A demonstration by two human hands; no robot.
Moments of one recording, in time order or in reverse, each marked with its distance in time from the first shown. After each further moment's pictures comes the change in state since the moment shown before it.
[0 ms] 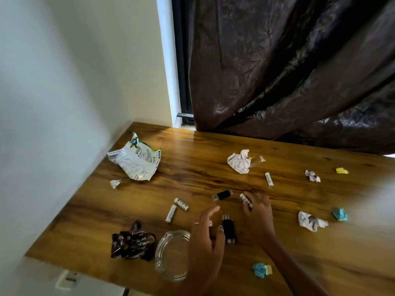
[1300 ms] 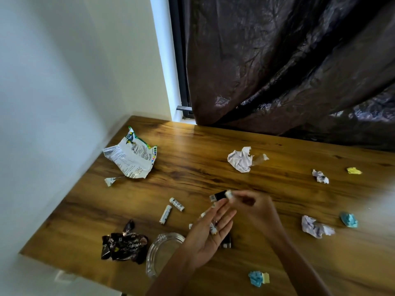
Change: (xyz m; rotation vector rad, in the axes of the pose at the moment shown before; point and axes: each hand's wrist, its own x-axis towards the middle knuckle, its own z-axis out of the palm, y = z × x) left_hand 0.053 0.007 0.015 -1.293 -0.288 -0.852; right_hand -0.001 -0.044 -0.058 0.463 -0.313 0.005
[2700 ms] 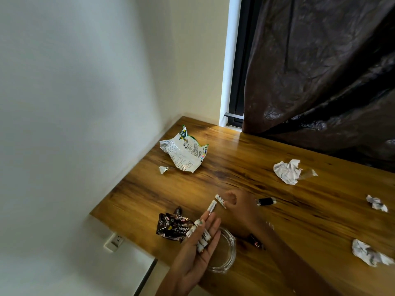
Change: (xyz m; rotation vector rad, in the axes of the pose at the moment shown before) left_hand -0.100 0.025 -0.078 -0.394 0.116 0.248; right_hand 0.032 -0.035 0.124 -0.409 -0.133 -0.157
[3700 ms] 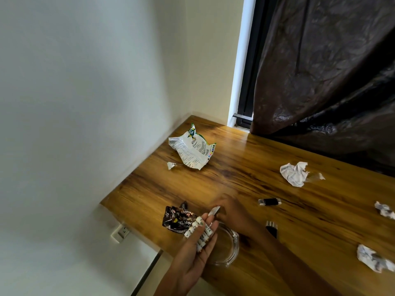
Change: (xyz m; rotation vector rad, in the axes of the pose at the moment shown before) left_hand -0.016 -0.002 -0.008 0.059 0.100 0.074; right_hand -0.005 -0.005 0.025 -0.149 -0.262 -0.295
